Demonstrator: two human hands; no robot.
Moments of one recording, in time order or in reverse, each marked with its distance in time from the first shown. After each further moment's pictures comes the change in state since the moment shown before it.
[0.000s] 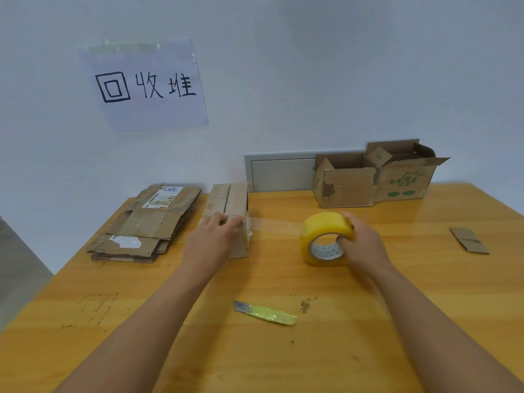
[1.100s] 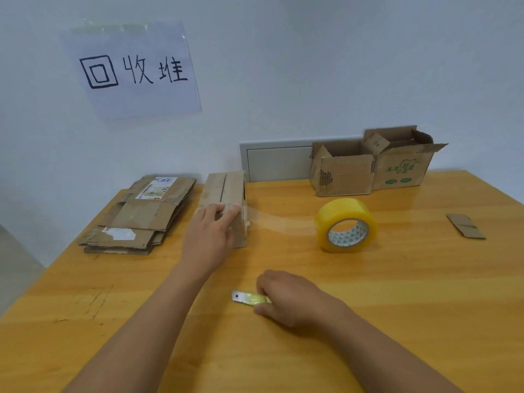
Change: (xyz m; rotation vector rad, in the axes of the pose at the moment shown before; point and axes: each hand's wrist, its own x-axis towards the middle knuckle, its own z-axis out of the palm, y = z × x) left_hand -0.008 0.000 0.016 -0.141 0.105 -0.010; right_hand -0.104 -0.093 0.067 -0.450 -0.707 -0.482
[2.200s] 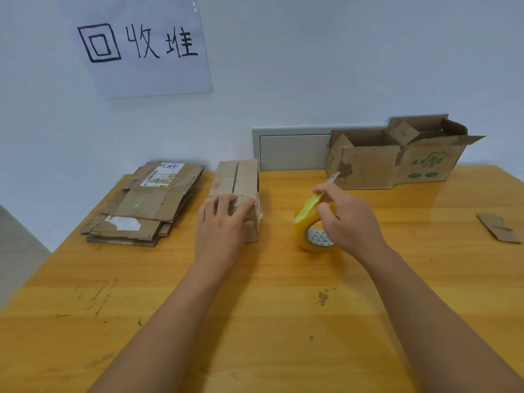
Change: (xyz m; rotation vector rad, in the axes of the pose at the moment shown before) left_hand 0.003 0.001 0.014 0.064 0.117 -0.031; right_hand 0.022 0.058 -0.077 0.311 0.750 0.205
